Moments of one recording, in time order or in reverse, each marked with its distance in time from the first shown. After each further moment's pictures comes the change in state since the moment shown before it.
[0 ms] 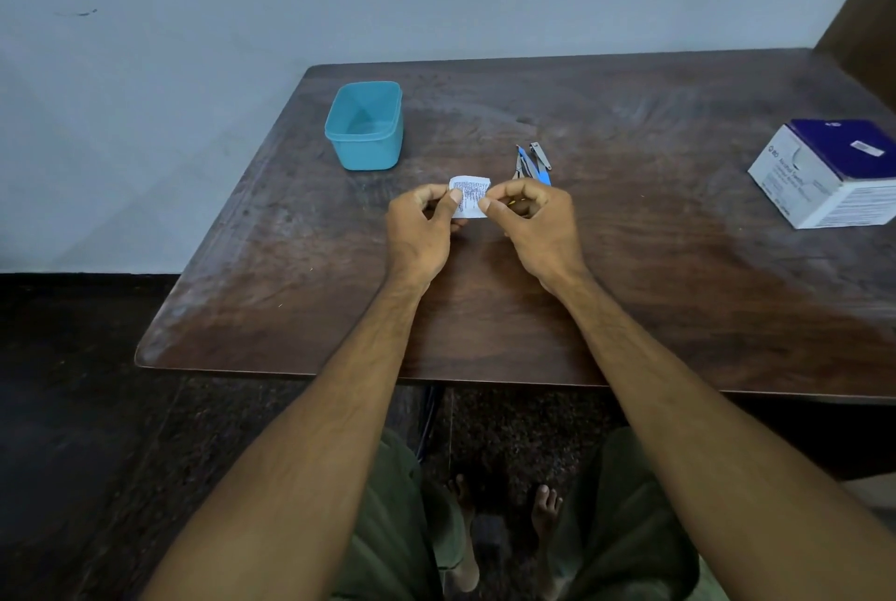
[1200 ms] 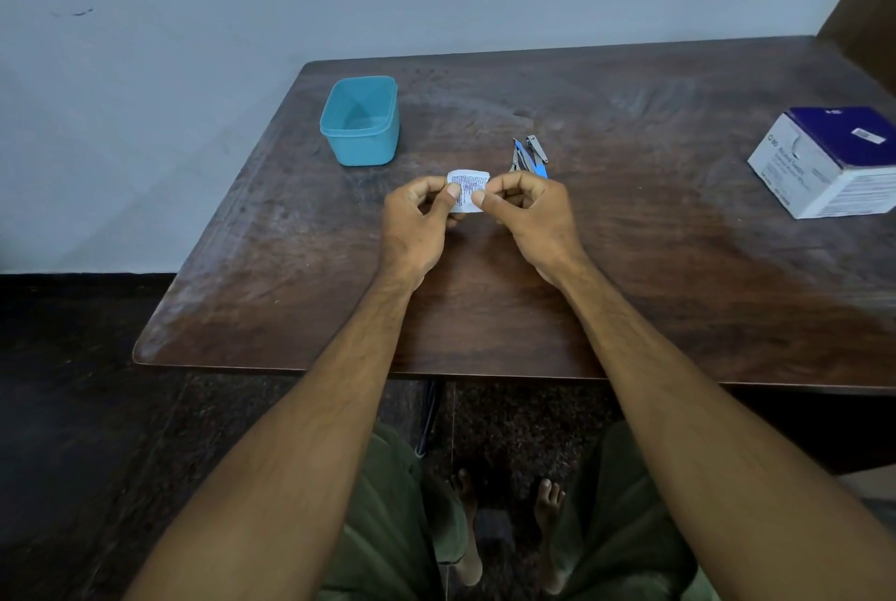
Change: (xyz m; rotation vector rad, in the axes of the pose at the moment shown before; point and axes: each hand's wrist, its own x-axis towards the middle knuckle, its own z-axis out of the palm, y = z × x) left_hand -0.002 0.003 -0.002 0.002 -0.058 0.023; right_hand 0.006 0.006 -0.003 0.112 -0.054 0.053
